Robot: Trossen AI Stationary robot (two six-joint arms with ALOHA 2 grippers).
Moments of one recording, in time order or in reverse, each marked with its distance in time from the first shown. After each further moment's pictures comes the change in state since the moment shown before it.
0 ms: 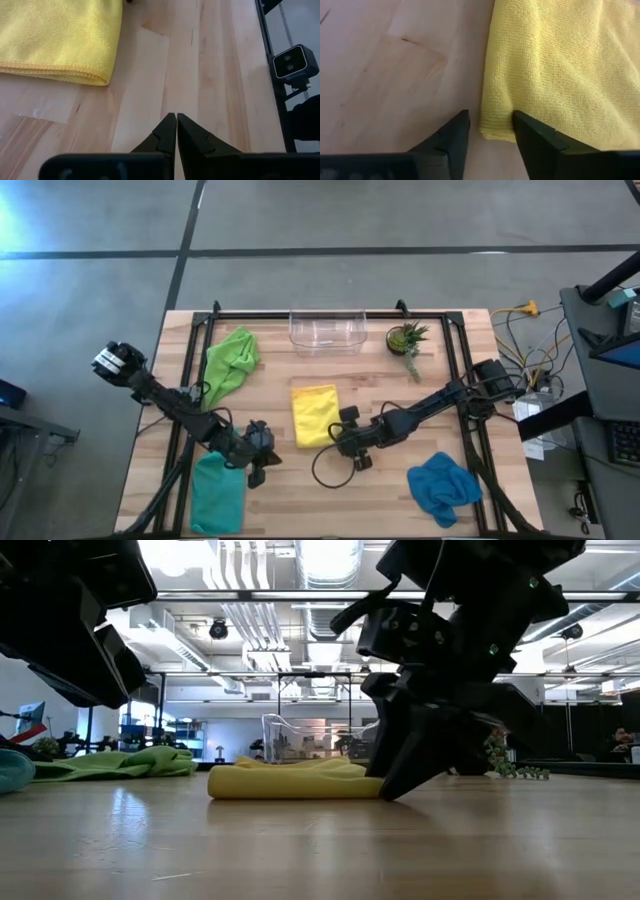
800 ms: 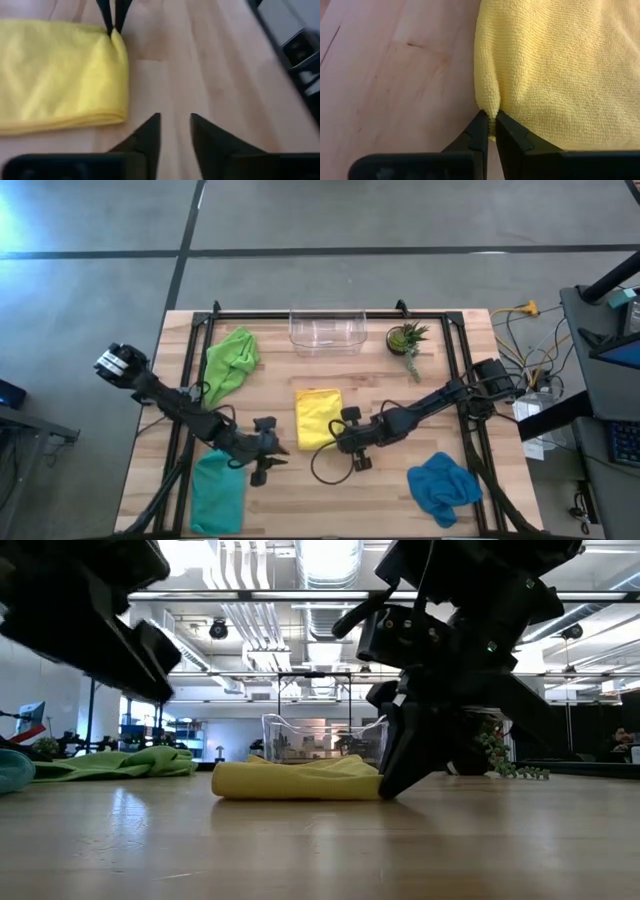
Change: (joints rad) left arm 0.037 0.043 0.002 0.105 -0.024 0.340; right arm -0.011 -0.004 -0.007 -0.012 -0.068 0.110
